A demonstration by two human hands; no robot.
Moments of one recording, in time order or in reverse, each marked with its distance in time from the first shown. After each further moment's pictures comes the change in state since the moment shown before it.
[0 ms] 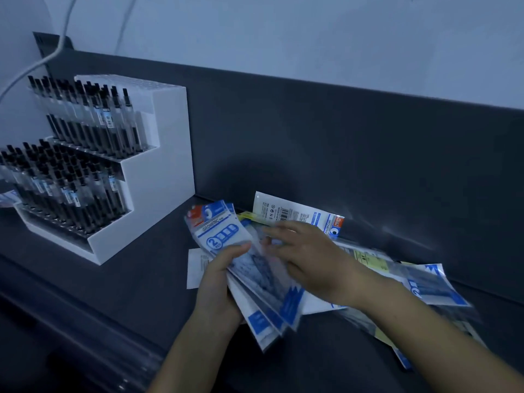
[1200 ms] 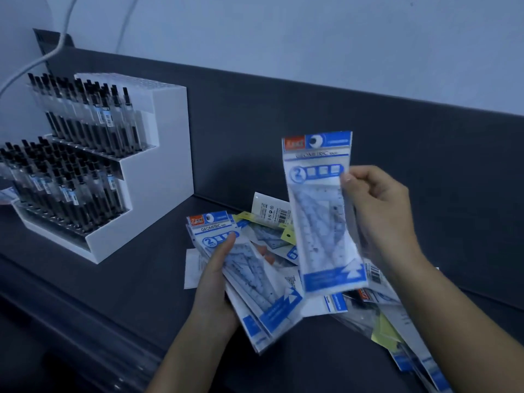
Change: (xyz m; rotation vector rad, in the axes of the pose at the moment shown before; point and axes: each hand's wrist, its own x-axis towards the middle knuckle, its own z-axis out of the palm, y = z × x) left_hand -0.002 0.001 -0.001 0.024 0.021 -0.074; right_hand -0.001 0.013 -0.068 0.989 0.806 0.704
